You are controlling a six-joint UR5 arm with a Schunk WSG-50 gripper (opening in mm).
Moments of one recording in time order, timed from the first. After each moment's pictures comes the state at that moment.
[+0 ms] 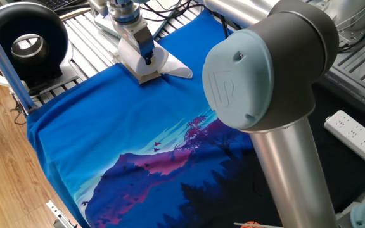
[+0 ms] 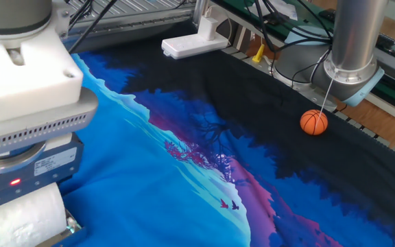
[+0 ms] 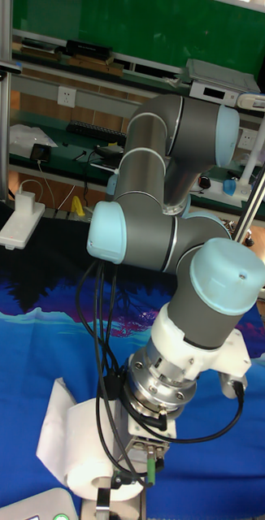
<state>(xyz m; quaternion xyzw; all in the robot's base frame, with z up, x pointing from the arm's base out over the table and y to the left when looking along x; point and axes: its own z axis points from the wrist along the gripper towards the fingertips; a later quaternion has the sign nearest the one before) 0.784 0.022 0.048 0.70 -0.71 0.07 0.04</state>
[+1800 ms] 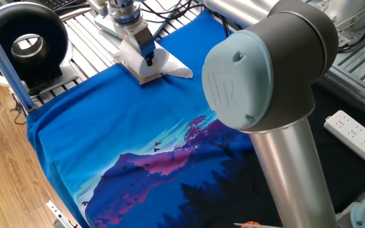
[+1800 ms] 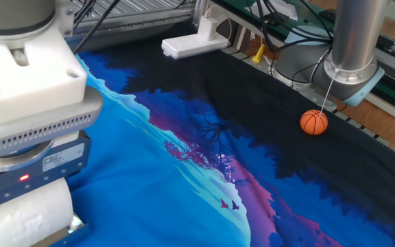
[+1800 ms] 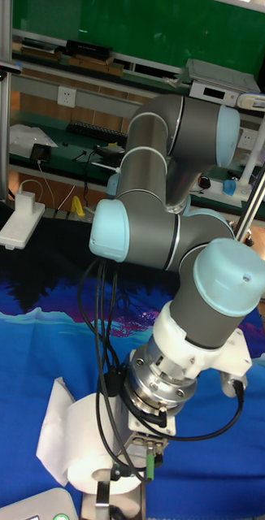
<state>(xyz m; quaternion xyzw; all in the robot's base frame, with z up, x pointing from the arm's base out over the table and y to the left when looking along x) 0.777 0.016 0.050 0.70 -0.71 0.08 0.06</state>
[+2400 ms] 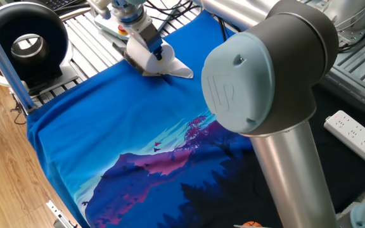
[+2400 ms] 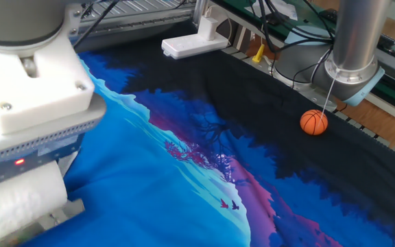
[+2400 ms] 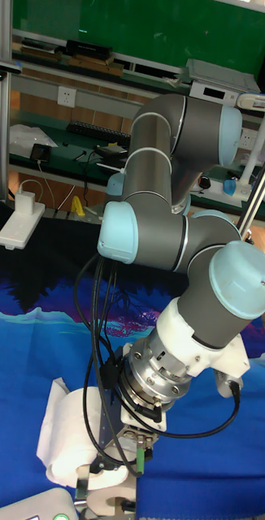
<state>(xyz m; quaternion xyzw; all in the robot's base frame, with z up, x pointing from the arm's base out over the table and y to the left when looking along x) 0.772 -0.019 0.061 0.69 -0.70 0.13 0.11</state>
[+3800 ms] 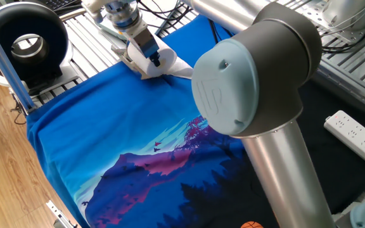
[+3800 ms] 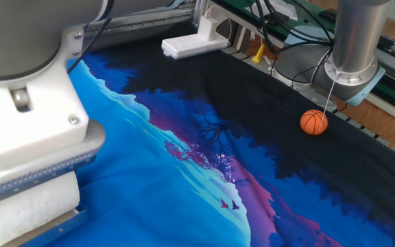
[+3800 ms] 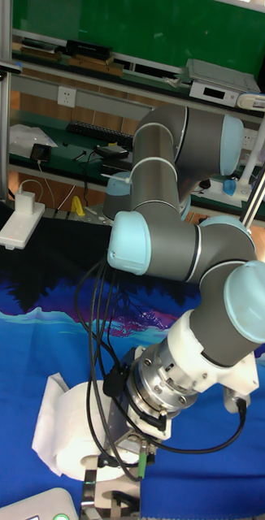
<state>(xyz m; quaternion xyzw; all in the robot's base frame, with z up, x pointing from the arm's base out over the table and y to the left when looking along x) 0.756 0.004 0.049 0.66 -0.73 0.09 0.13</state>
